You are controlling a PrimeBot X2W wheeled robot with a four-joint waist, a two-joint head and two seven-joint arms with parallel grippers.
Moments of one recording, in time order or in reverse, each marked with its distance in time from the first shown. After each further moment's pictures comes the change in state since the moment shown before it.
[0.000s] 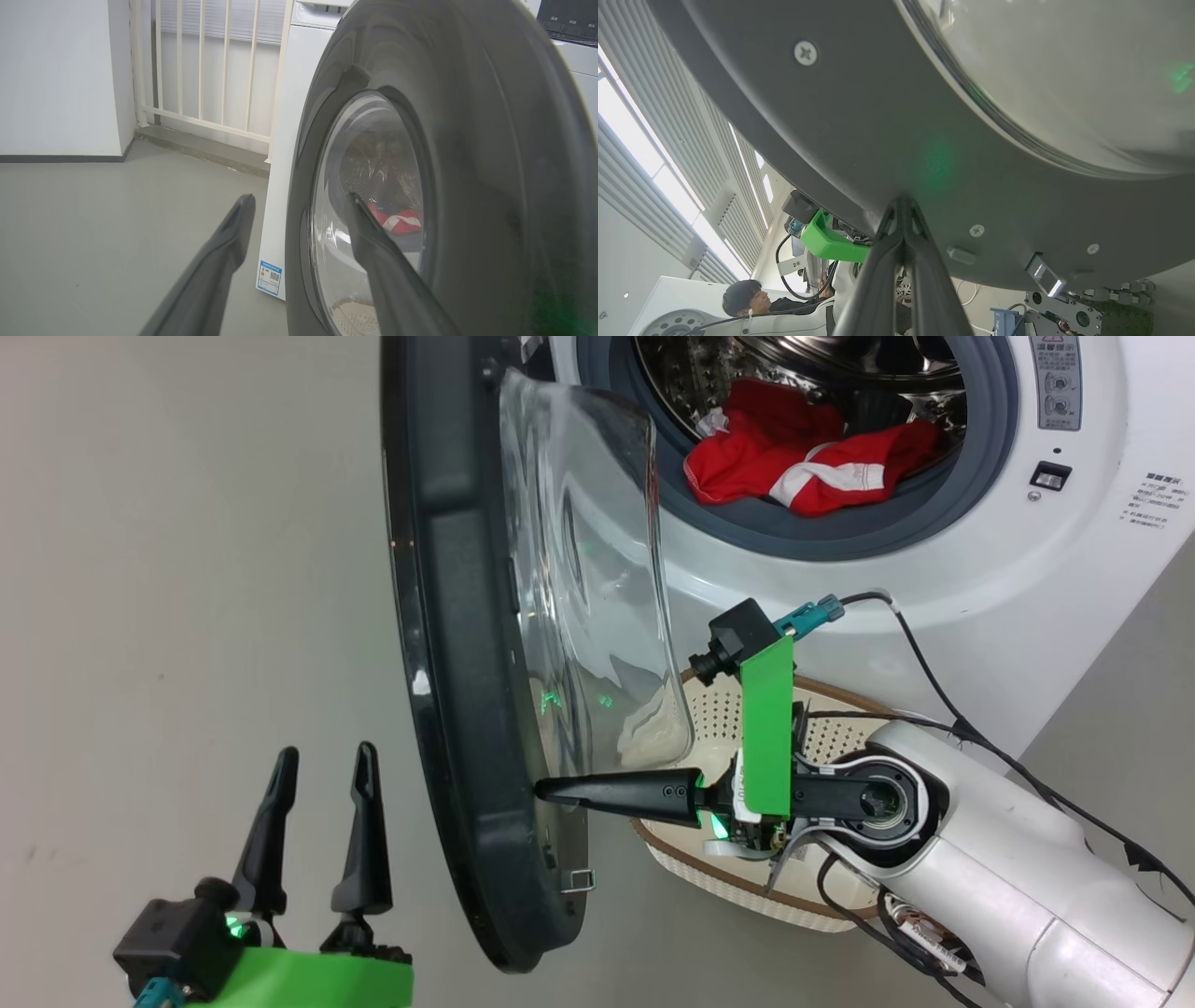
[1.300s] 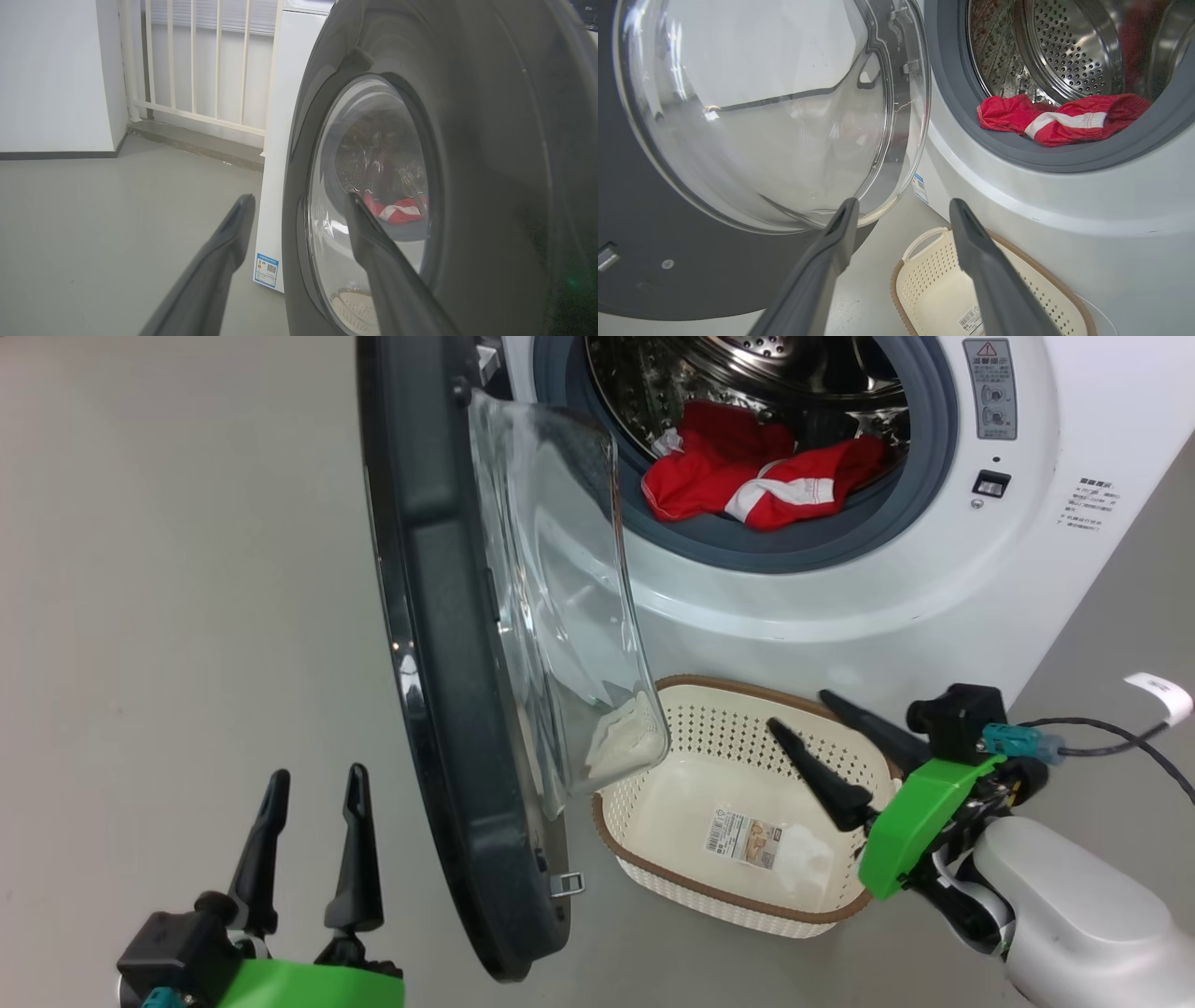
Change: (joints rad) left arm 0.021 0.001 0.020 0.034 0.026 0.000 0.000; right arm 0.180 -0.139 -0.039 0.241 -1.107 0.001 -0.857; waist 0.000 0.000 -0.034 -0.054
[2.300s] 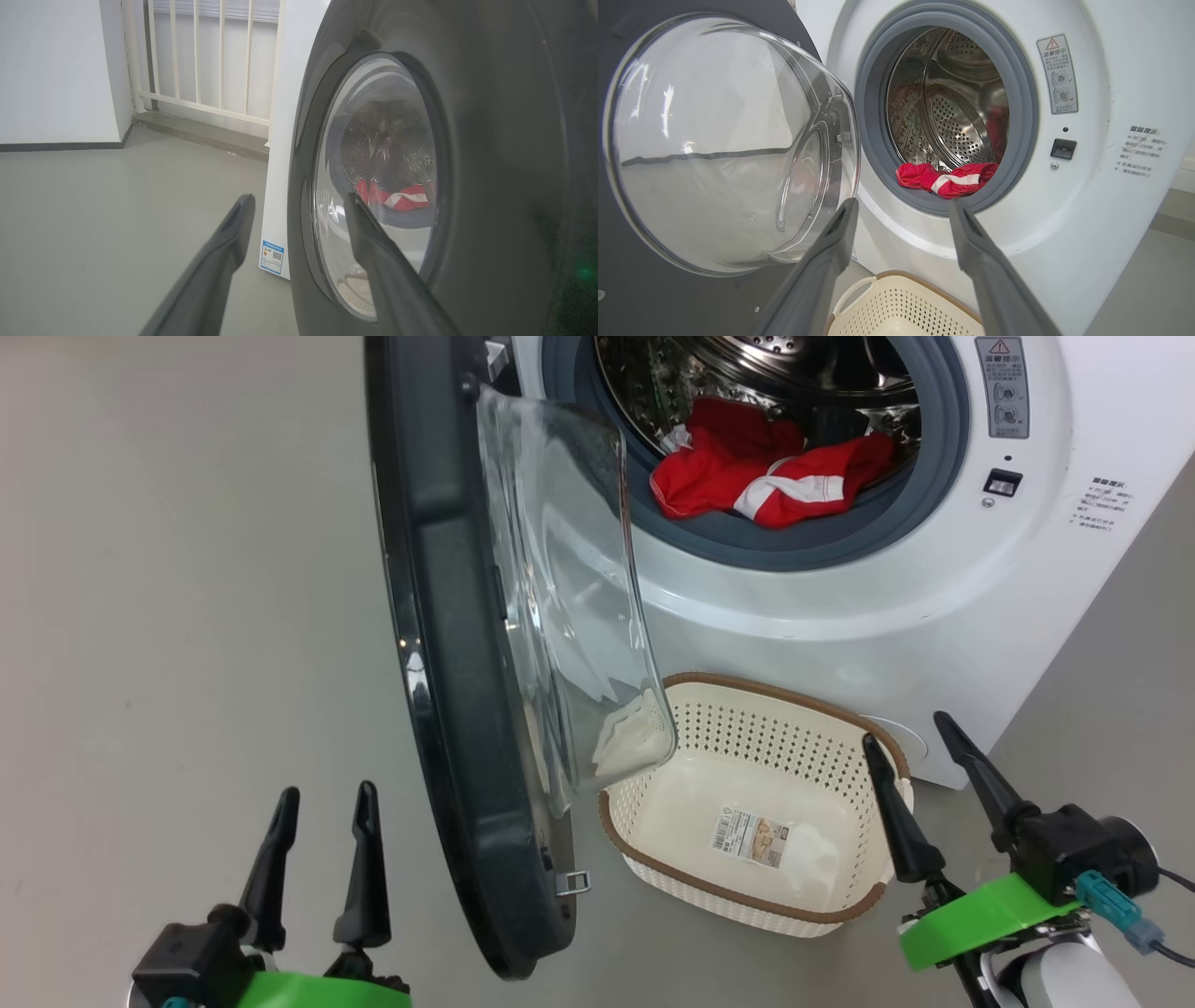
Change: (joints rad) left arm 0.020 0.001 -0.011 0.012 0.010 0.007 0.000; right arm 0.490 0.300 -0.773 -0.360 -0.749 0.000 -0.043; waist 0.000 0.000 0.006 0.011
